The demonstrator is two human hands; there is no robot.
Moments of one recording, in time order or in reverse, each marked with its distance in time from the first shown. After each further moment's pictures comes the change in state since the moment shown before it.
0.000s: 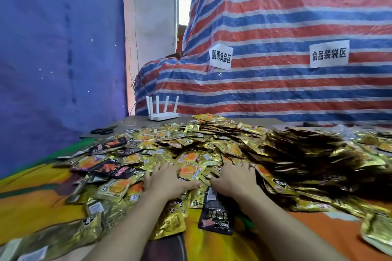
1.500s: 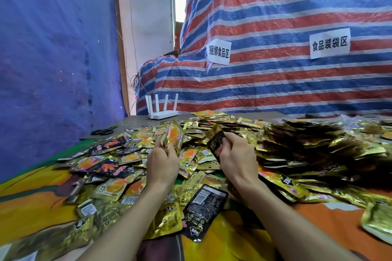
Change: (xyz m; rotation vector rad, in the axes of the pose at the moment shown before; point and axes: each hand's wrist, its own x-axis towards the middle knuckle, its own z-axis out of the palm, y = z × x) left_hand -0.010 0.020 -0.012 -0.804 0.594 0.122; right_hand -0.020 0.004 -0.024 0.765 0.565 -0.198
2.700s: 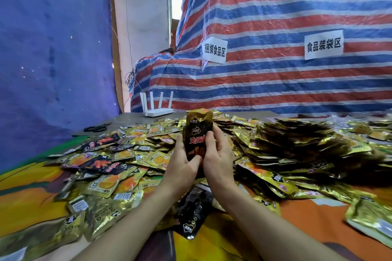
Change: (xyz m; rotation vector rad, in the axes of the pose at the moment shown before) left_hand -0.036 0.031 0.012 -0.481 -0.475 -0.017; right_hand -0.025 -0.020 0.026 0.807 -0.018 0.079
